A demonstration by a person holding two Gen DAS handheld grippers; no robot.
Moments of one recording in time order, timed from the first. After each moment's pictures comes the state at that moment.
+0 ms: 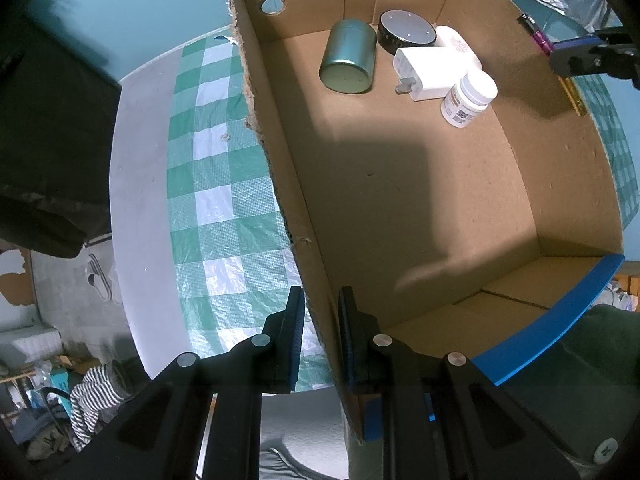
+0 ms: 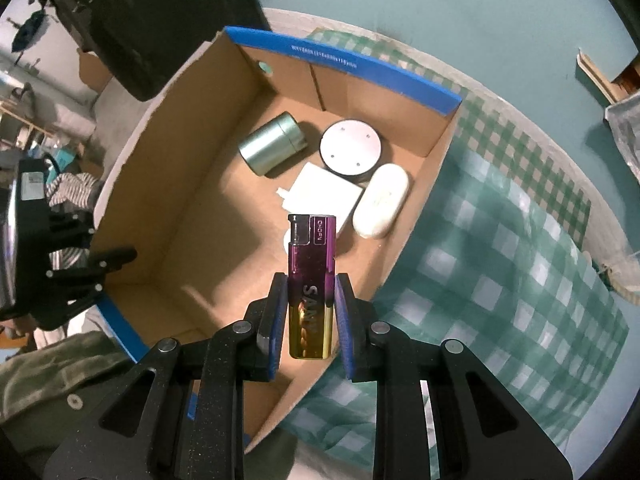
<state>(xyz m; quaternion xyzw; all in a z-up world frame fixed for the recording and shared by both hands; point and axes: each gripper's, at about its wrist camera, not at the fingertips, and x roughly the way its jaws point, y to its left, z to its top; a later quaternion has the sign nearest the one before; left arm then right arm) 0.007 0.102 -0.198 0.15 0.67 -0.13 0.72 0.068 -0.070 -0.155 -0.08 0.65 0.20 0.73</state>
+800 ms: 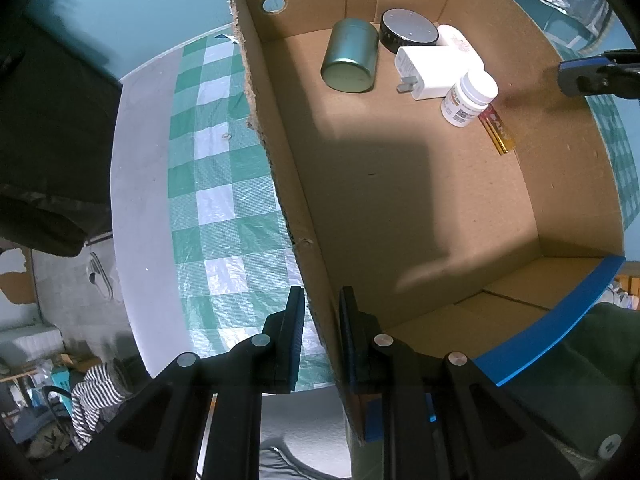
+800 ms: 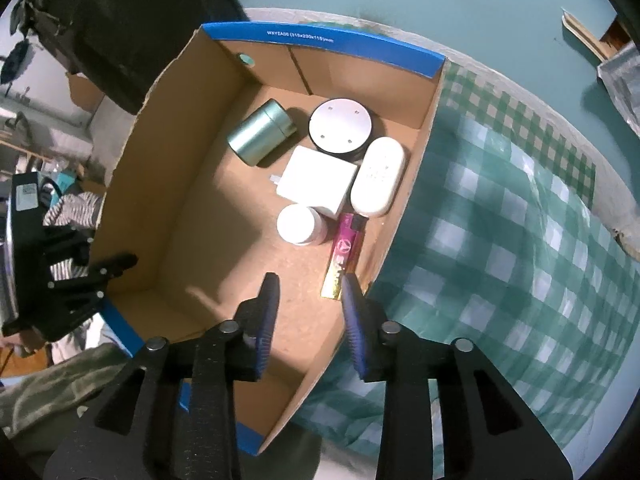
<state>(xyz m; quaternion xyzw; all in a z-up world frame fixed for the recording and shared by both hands) 0.006 0.104 -0.198 0.15 0.67 -0.13 0.72 0.061 -0.083 -0.162 -0.03 0.67 0.18 0.72</state>
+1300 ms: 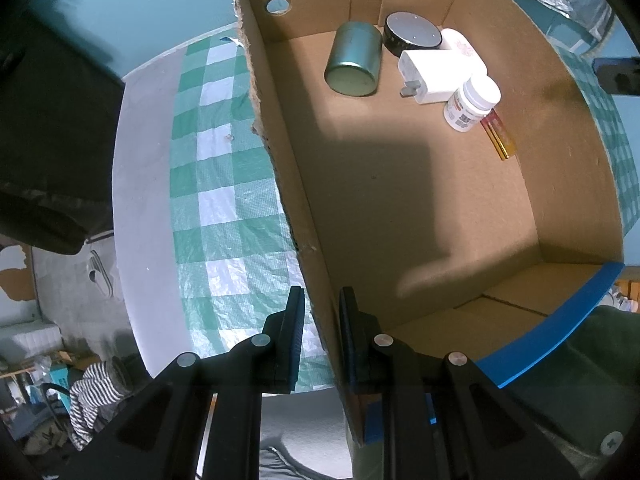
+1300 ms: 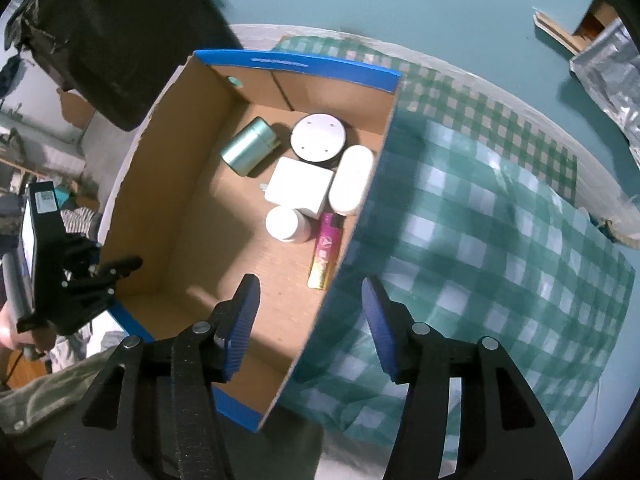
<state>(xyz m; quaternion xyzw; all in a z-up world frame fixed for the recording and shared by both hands) 0.008 0.108 -0.194 0.14 0.67 -0.13 0.72 0.052 -0.101 -0.133 -0.02 0.65 0.15 0.74</state>
